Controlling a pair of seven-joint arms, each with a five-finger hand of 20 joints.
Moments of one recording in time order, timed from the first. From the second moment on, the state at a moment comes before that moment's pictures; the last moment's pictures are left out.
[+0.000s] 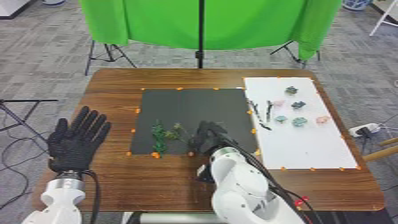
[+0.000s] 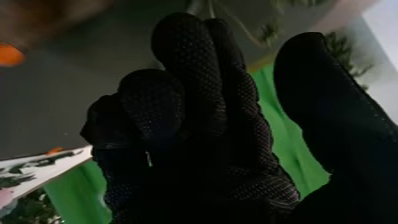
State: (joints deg) left arm 122.9 -62.7 -94.4 -116.6 5.7 5.1 19.5; right arm -90.7 -76.2 50.6 -113.7 -134.1 -12.2 44.7
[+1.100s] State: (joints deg) left arm 123.0 -63.4 -93.8 -116.6 5.9 5.0 18.8; right arm -93.3 -75.7 54.0 -114.7 -142.8 -1.1 39.6
